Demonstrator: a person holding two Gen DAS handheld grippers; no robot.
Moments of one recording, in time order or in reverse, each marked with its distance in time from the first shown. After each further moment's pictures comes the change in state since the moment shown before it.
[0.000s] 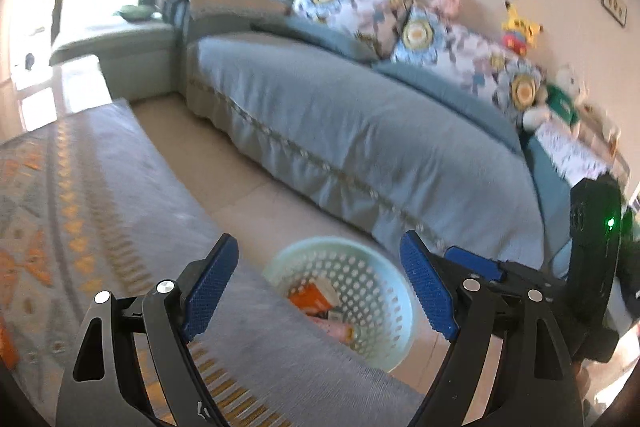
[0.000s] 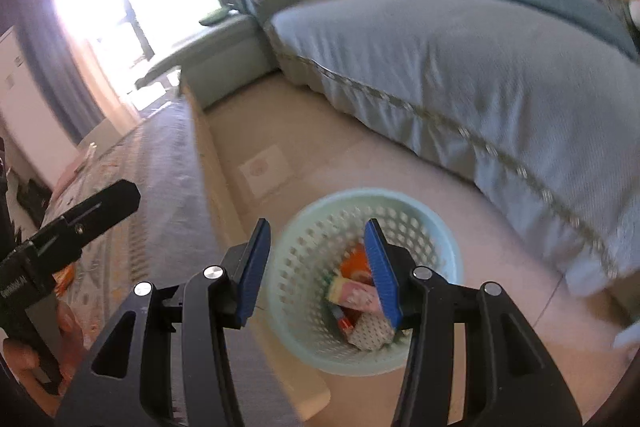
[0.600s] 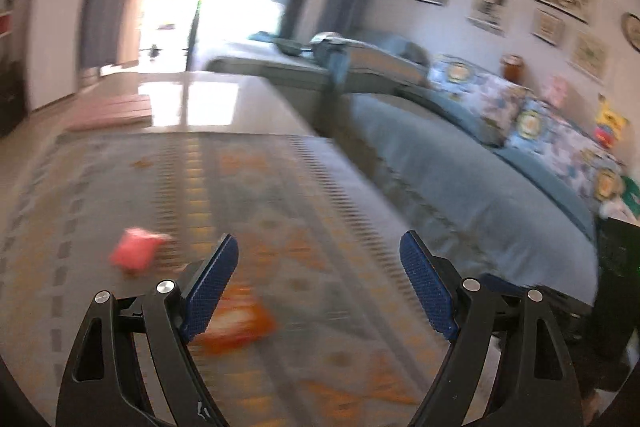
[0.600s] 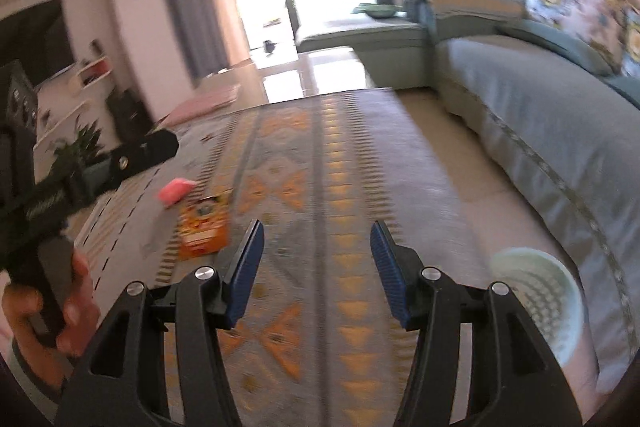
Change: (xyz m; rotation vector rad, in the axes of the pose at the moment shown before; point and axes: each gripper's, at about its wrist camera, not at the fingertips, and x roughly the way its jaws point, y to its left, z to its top) left arm -0.201 0.180 -0.026 -0.234 -0.172 0.394; right arm -0.013 0.250 -0.030 -0.386 0.002 0.331
